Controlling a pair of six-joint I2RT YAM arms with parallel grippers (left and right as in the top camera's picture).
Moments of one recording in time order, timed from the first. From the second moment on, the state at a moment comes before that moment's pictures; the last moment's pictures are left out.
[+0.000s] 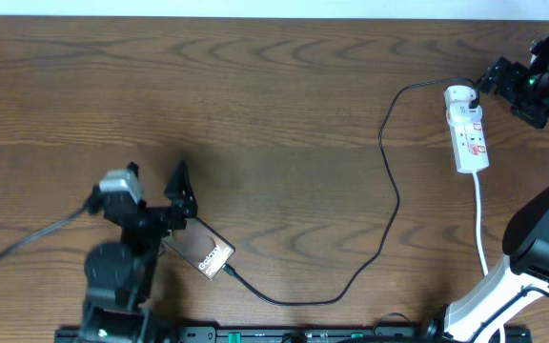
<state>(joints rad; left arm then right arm) -0.16 0.38 0.33 0.00 -0.05 -0.35 -0.38 2.01 1.84 -0.99 -0.26 0.20</state>
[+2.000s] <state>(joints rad) 0.01 0.01 0.02 -0.12 -0.03 -0.14 -0.38 2.01 1.84 -1.00 -0.26 0.20</state>
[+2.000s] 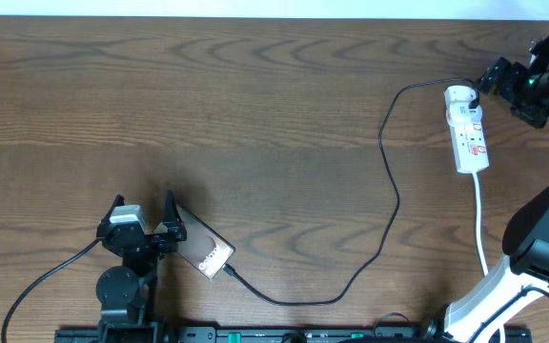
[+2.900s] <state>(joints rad) 0.01 0.01 0.02 -0.12 -0.03 -0.14 -0.10 1.22 1.52 -0.65 -0.09 0.08</state>
